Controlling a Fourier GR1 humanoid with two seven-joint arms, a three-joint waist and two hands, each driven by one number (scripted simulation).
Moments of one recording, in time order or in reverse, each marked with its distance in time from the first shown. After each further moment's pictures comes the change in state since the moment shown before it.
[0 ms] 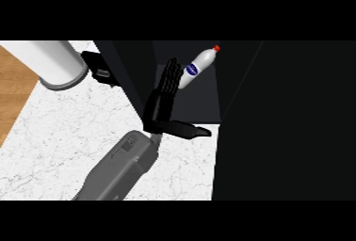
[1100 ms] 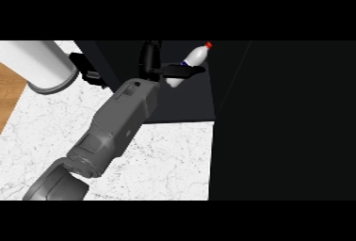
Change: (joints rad) left arm -0.550 -0.010 0.293 0.729 -0.085 0.126 -0.086; right arm -0.012 -0.036 -0.099 0.018 -0.046 0.065 -0.047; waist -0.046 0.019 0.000
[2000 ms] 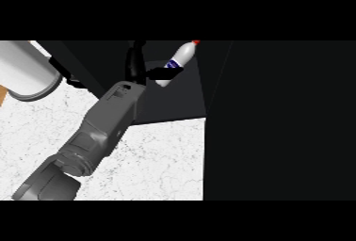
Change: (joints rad) left arm -0.003 0.047 -0.100 0.129 -0.061 0.271 0.145; right arm -0.020 -0.024 -0.023 0.010 0.013 -0.003 -0.042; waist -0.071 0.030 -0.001
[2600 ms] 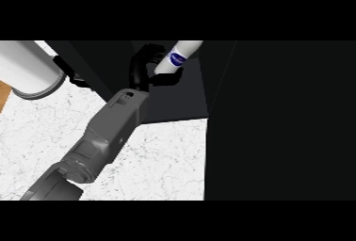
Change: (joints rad) left arm 0.070 -0.019 0.000 -0.074 0.036 -0.005 0.051; right arm -0.007 0.009 0.018 -0.011 0.014 -0.048 0.022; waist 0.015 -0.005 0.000
